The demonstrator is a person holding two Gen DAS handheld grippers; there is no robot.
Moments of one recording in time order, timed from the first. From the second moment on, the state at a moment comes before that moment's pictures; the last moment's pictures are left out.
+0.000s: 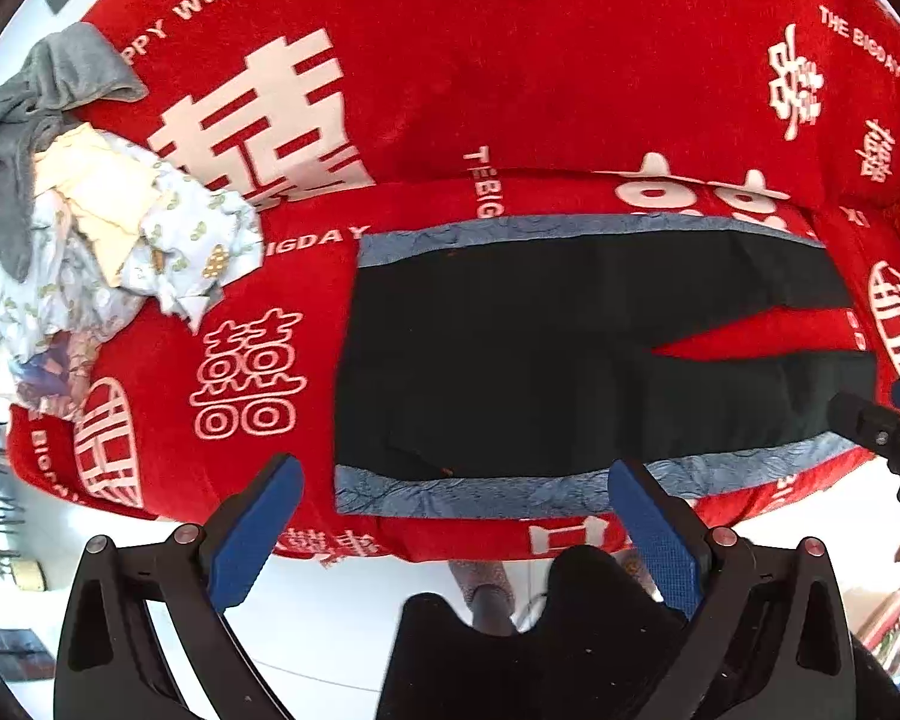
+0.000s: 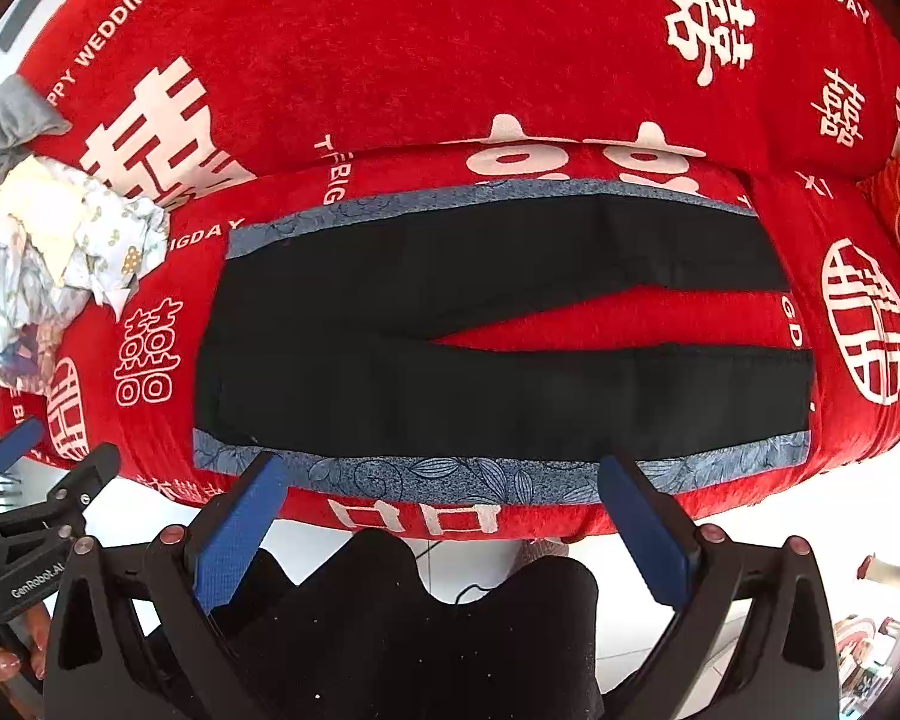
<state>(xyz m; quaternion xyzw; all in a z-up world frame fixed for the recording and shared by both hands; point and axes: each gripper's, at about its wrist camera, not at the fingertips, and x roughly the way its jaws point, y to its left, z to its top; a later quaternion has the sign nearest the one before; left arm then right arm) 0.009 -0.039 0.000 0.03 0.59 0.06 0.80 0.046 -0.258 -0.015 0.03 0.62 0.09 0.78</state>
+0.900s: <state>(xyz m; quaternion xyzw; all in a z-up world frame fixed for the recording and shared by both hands) 0.016 -0.038 0.005 0.03 0.58 0.05 0.81 0.043 -0.252 -0.014 0.03 0.62 0.09 0.78</state>
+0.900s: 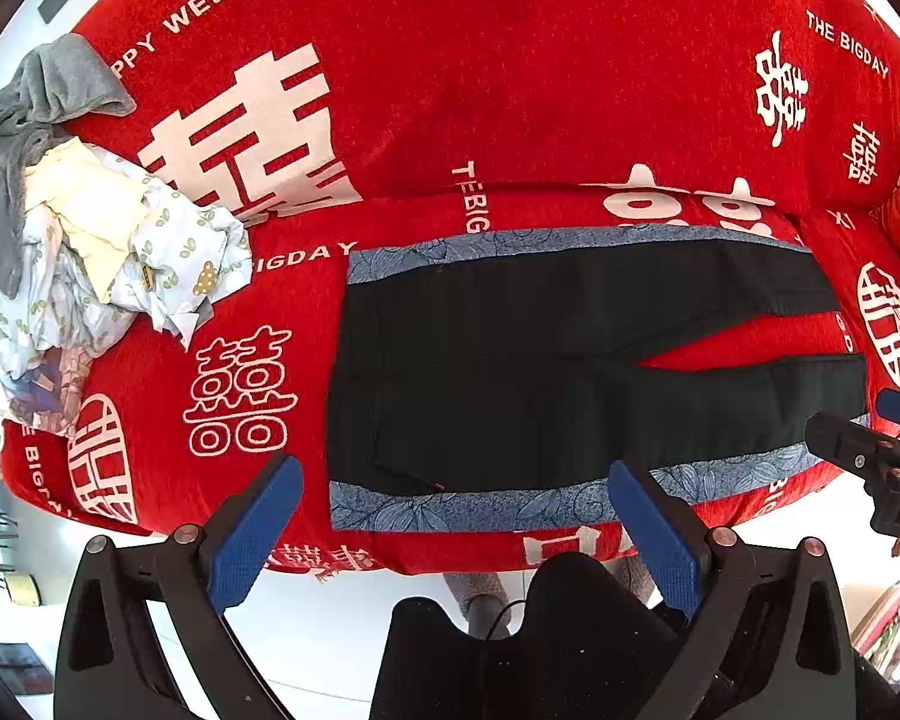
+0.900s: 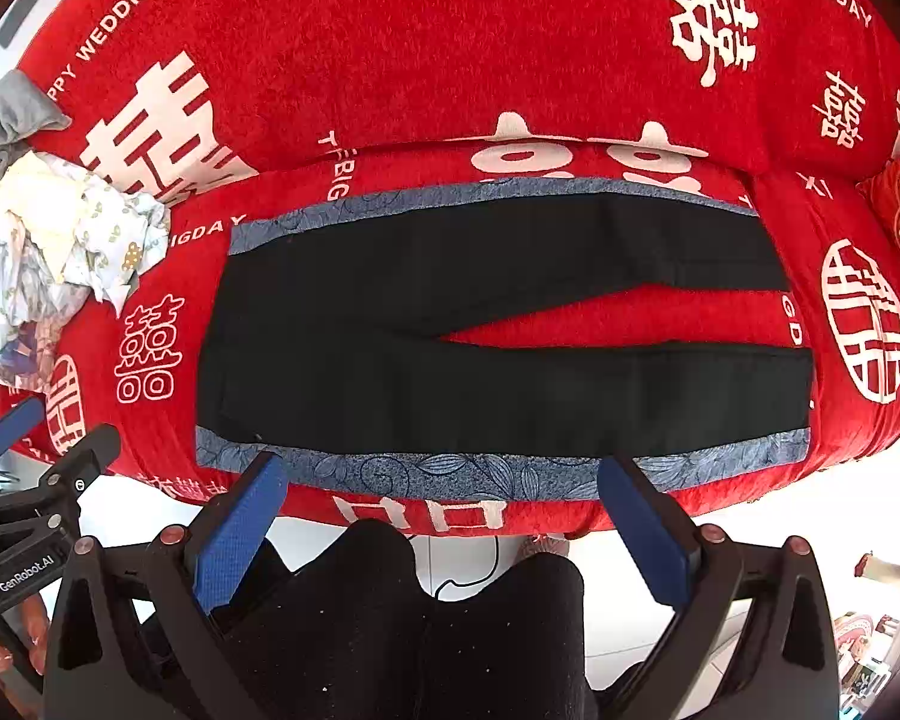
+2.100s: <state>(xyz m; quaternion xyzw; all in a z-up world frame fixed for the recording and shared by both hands) 0.010 -0.036 0.003 0.01 0.58 0.06 0.81 0.046 -0.251 -0.019 0.02 0.62 0.10 0.78</state>
